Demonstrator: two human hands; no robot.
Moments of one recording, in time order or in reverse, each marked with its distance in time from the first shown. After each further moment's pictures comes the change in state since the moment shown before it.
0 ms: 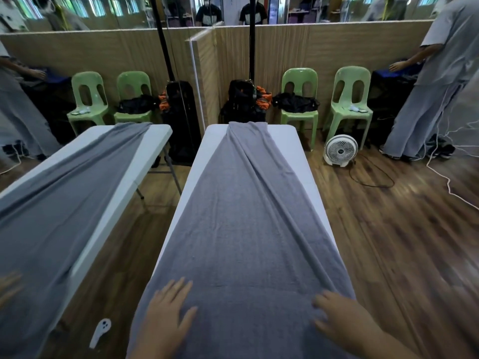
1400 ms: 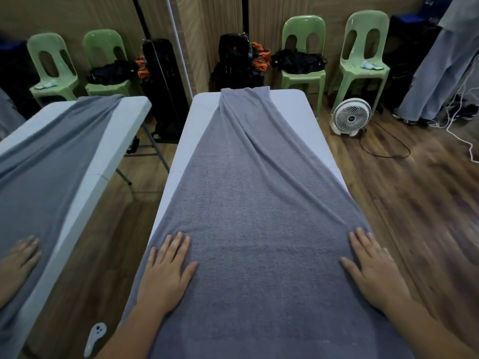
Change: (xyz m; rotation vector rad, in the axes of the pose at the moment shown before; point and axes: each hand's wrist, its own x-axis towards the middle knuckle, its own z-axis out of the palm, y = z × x) left_hand 0.184 -0.050 0.058 0.150 -0.122 -0.021; right_hand 0.125 0.111 0.074 0.117 -0.062 0.480
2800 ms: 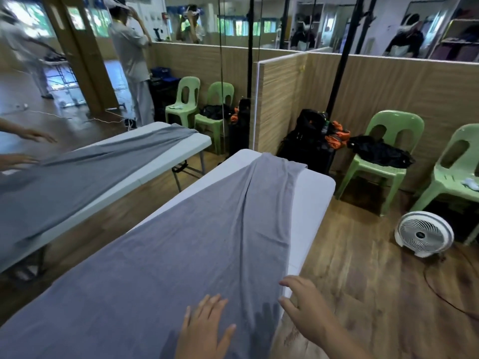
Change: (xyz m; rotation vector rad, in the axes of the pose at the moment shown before) left_hand 0.055 0.418 -0.032 -0.296 0.207 -0.458; right_hand 0.216 0.095 -0.141 0.392 -0.134 -0.813
